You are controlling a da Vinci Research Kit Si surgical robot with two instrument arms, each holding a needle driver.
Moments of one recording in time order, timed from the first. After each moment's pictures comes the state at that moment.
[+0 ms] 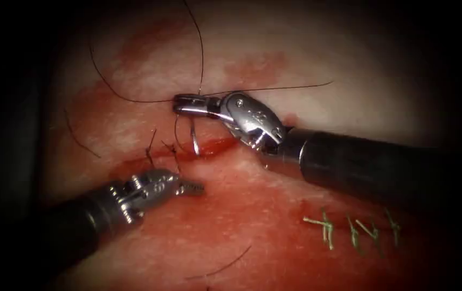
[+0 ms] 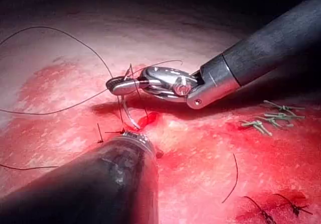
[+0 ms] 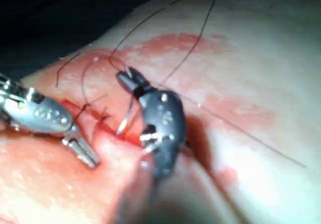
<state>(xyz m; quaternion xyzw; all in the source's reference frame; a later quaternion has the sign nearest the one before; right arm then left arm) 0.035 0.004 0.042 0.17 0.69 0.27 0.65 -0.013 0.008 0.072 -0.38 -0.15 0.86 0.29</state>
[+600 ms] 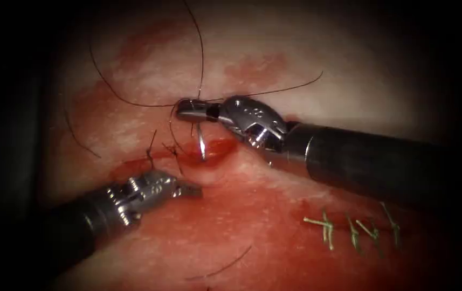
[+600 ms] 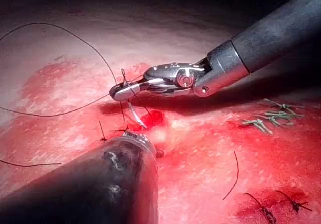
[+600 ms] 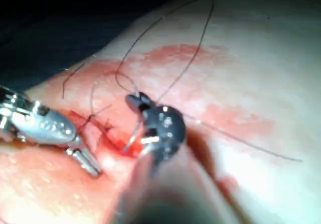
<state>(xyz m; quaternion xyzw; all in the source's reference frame) 0.035 0.002 0.040 0.19 0.58 0.35 0.71 -0.012 0.008 0.072 -0.38 -0.15 0.86 0.29</state>
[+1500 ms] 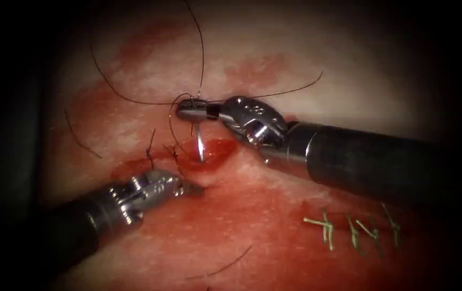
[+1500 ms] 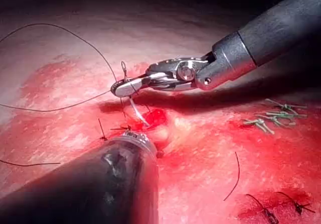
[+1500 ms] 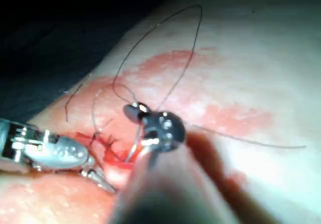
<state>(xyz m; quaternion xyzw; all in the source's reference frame) 0.035 0.001 0.039 0.31 0.55 0.43 0.65 -0.012 0.008 0.074 -0.38 -0.15 0.86 0.30</state>
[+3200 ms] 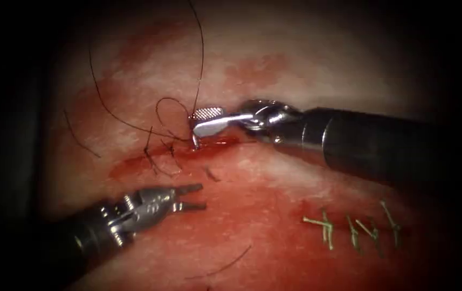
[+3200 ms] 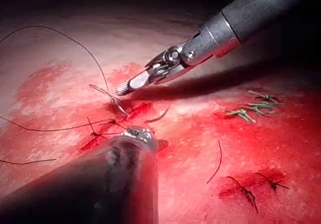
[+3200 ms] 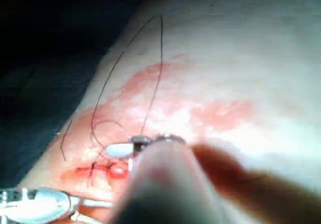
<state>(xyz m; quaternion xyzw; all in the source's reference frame) 0.031 0.004 0.038 0.38 0.53 0.49 0.58 -0.014 0.006 0.068 -0.43 -0.02 0.87 0.24</state>
